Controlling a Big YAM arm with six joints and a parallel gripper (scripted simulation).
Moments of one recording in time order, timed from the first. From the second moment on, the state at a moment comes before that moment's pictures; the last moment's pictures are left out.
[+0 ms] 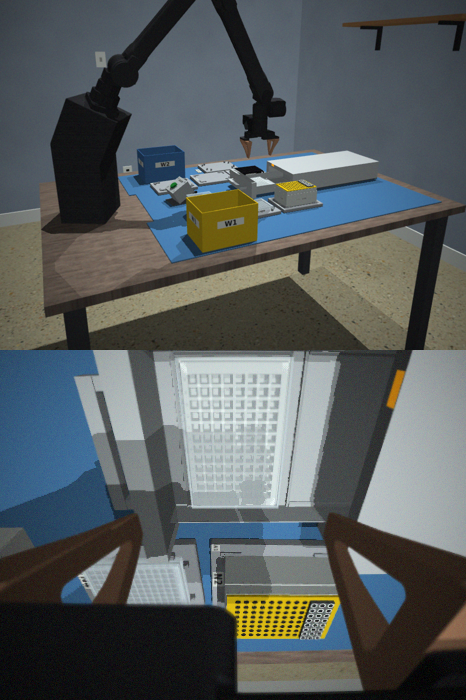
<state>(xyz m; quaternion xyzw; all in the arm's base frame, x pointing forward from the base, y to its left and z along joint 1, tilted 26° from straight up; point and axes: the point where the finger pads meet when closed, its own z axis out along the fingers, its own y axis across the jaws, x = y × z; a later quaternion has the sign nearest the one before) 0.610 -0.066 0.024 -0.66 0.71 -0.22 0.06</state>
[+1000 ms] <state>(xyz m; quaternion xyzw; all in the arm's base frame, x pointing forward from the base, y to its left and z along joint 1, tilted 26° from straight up) 0.543 -0.062 -0.013 -0.66 0.71 -0.21 0.06</state>
